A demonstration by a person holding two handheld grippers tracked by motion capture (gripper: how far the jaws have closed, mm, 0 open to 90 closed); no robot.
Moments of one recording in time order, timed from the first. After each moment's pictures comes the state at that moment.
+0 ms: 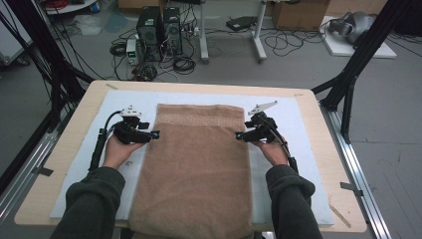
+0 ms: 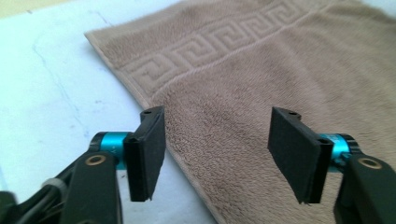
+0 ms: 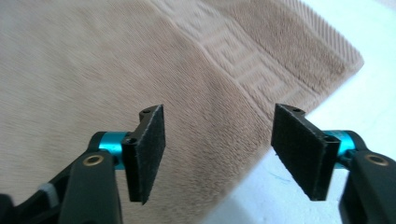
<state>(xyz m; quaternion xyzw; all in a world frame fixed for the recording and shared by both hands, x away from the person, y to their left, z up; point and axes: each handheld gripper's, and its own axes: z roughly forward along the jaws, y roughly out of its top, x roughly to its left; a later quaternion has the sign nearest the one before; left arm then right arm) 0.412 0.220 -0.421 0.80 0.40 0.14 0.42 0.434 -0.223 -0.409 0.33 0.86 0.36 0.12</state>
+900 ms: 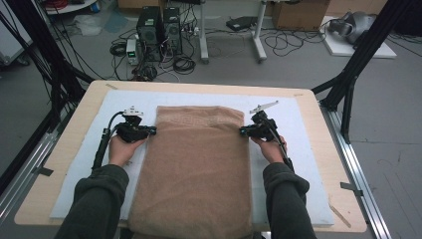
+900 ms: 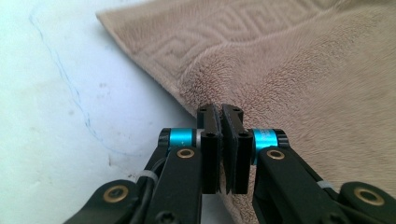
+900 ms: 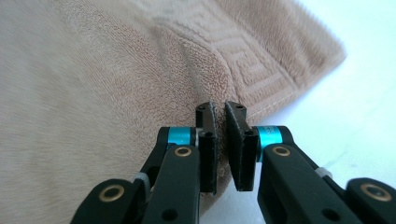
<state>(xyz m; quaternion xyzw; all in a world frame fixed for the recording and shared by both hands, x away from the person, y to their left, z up) 0.419 0.223 -0.427 0.79 0.42 0.14 0.41 0.445 -0.229 -0.420 0.38 0.85 0.37 0.09</state>
